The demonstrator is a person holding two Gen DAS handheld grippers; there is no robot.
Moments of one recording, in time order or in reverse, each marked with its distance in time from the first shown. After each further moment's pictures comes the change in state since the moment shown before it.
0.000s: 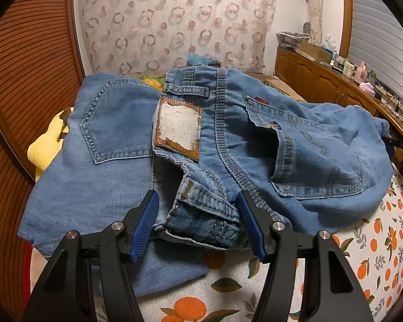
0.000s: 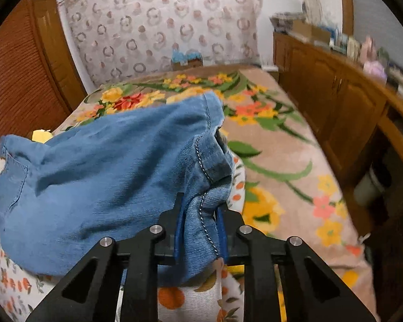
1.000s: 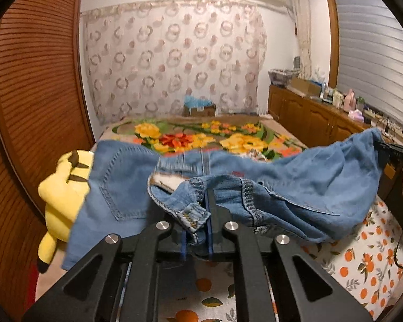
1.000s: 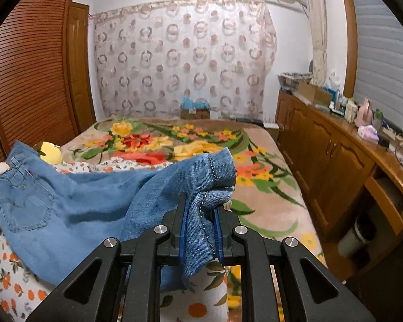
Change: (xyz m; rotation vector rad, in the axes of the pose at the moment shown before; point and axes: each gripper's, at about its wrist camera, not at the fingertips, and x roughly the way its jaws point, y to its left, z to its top) left arm -0.078 -0.002 0.037 0.008 -0.235 -0.016; right arm -0.059 0.035 -0.037 -0.150 -0.258 -0.034
